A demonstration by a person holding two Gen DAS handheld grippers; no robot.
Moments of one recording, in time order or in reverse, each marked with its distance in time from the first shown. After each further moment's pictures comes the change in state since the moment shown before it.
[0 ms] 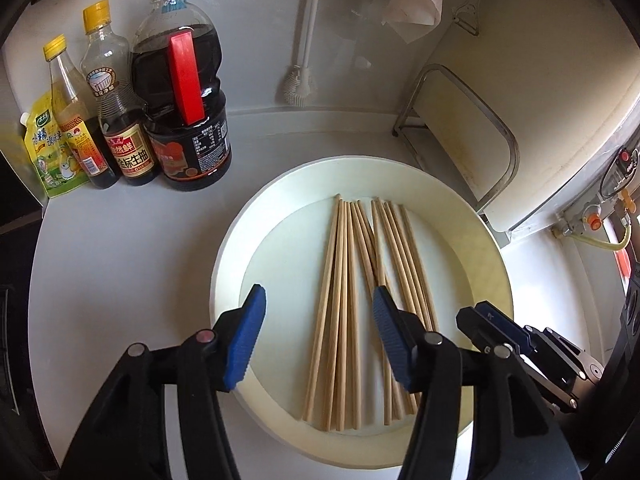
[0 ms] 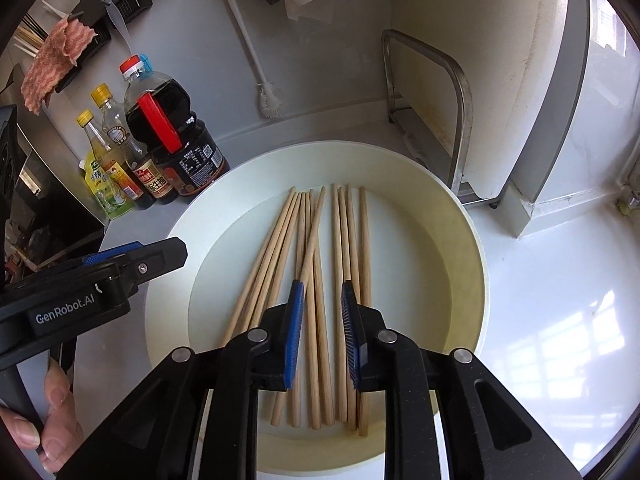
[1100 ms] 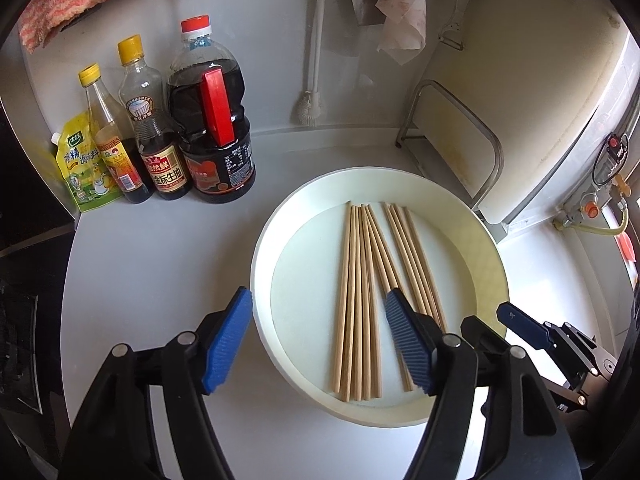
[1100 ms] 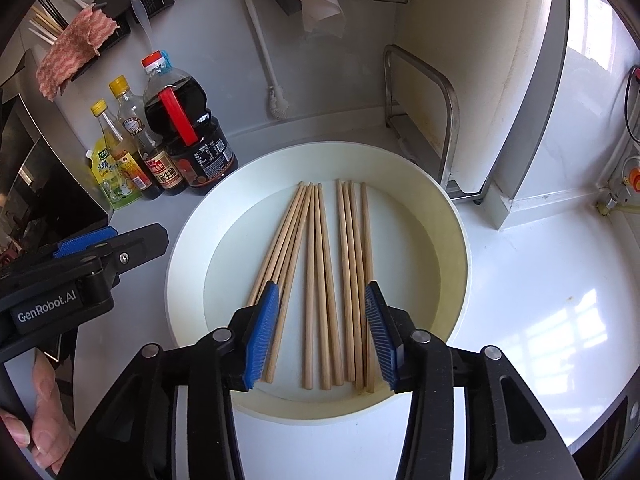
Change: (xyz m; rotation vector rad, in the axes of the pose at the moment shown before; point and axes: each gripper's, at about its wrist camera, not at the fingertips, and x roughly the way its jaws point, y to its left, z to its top) left arm -0.046 0.001 -0.015 0.043 -0.064 0.065; right arm -0.036 0.020 -0.016 -0.017 -0.005 -0.043
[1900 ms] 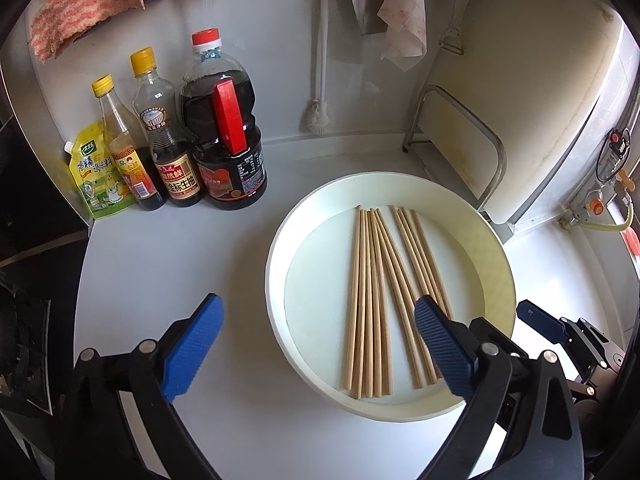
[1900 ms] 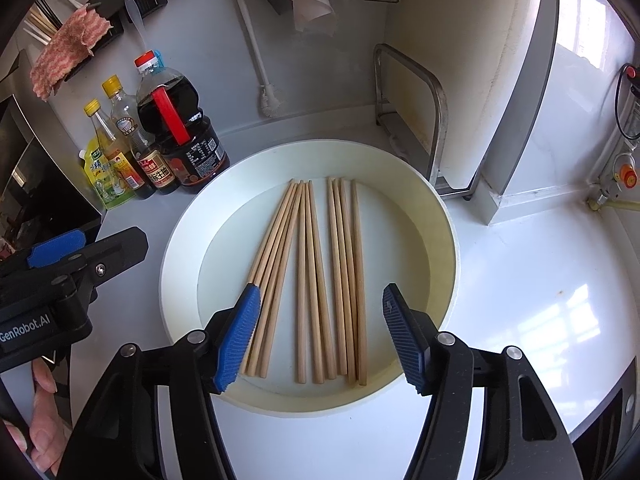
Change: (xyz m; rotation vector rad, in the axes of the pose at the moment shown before) left arm -0.011 -0.001 -0.004 0.017 -0.025 0.043; right arm -0.005 -0.001 -0.001 0.009 0.005 -0.033
